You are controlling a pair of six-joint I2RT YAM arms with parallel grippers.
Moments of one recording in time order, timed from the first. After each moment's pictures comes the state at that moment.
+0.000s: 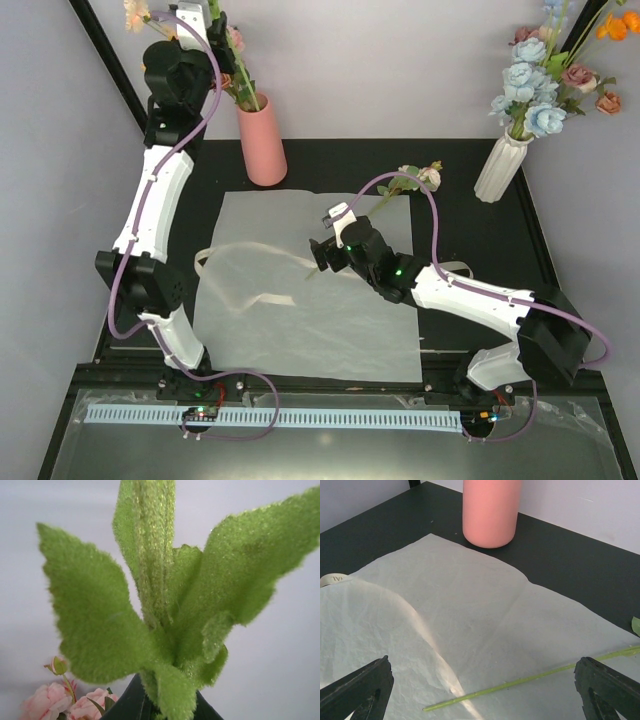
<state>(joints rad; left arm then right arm) -0.14 1.79 2.05 0.05 0.10 -0.06 0.94 1.40 0.92 0.00 0.33 0.14</state>
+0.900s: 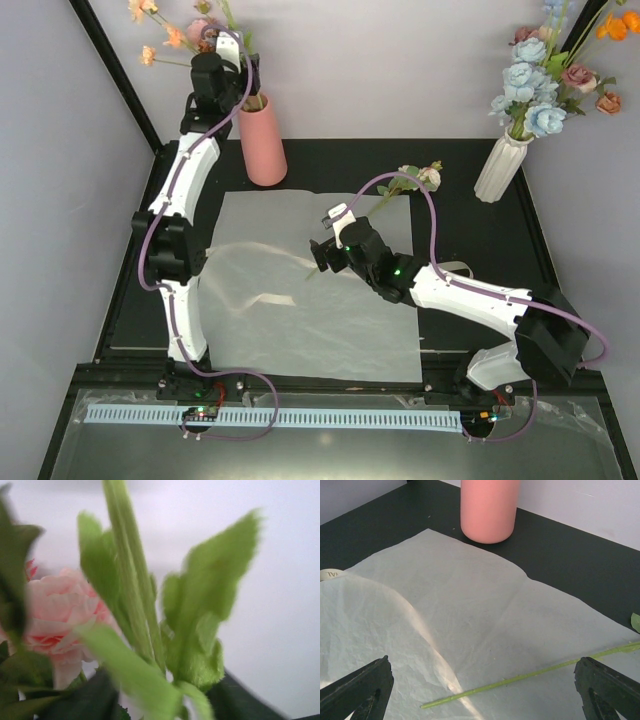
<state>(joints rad) -0.14 2.11 2.18 -0.07 0.06 -0.05 0.94 1.41 0.92 -0.01 0.33 0.14</state>
